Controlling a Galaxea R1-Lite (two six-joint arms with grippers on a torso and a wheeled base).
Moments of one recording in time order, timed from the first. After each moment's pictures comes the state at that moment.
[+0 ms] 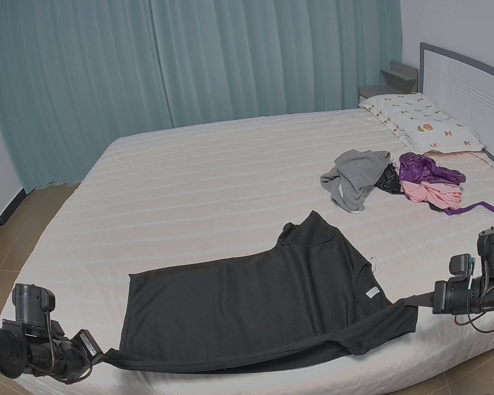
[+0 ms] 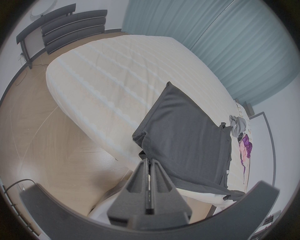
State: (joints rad) left arm 0.04 1.62 -0.36 -0.25 -0.10 -0.65; right arm 0.10 1.82 -0.18 -0.97 0.52 0.43
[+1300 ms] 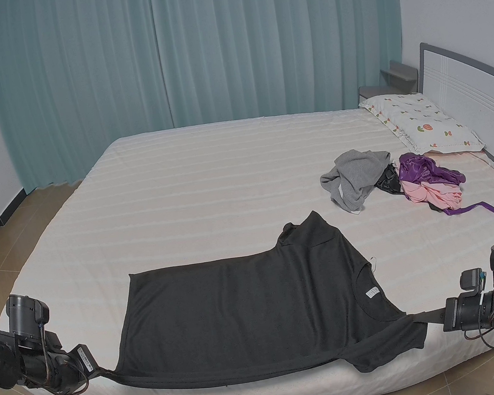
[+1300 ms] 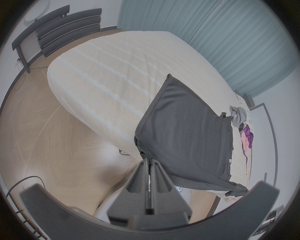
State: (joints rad) left arm 0.05 1.54 -0.31 -0.17 -0.13 -0.58; right arm 0.10 1.73 -0.05 -0.97 0.51 0.41
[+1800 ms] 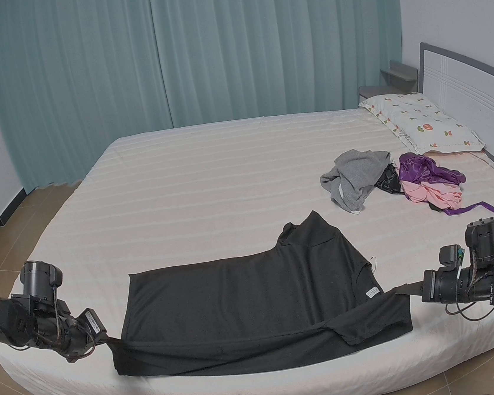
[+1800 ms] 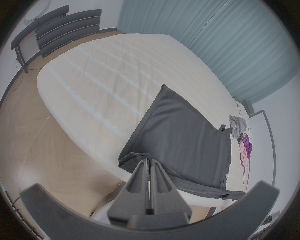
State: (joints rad) left arm 0.05 1.75 -0.55 -0.18 -0.13 -0.61; right arm 0.10 1.91 -0.28 -0.97 0.50 0.42
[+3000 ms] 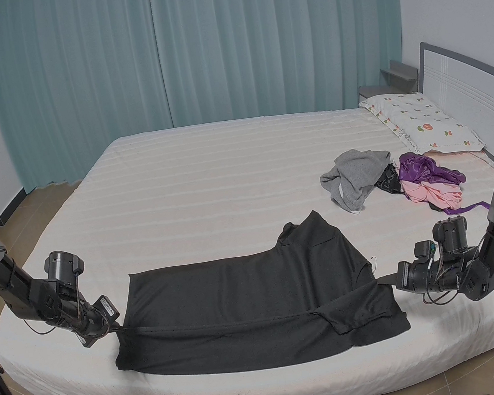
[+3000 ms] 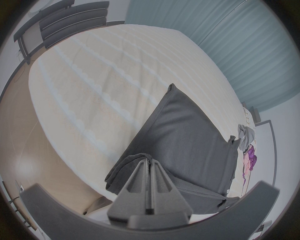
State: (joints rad) left arm 0.07 2.02 -0.77 -0.18 -0.13 -0.67; right arm 0.10 2.19 -0.55 -0.97 0.46 0.44
